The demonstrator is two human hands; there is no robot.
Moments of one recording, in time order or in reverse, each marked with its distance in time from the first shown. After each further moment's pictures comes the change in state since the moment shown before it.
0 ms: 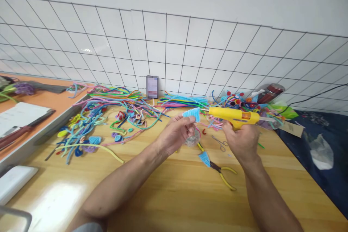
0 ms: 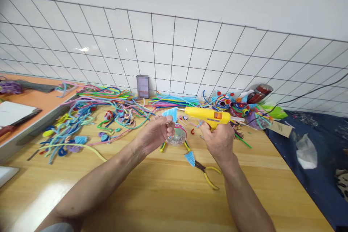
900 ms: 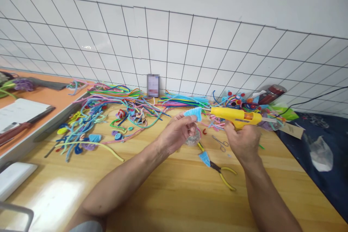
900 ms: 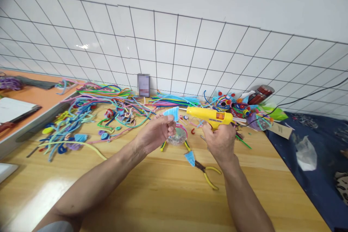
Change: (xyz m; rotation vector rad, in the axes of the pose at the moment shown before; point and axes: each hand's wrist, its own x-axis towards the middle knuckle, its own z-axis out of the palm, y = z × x) left_hand 0.000 0.000 0.001 -0.042 0.005 -0.002; right_hand 0.001 0.001 0.000 0.030 -0.010 0.032
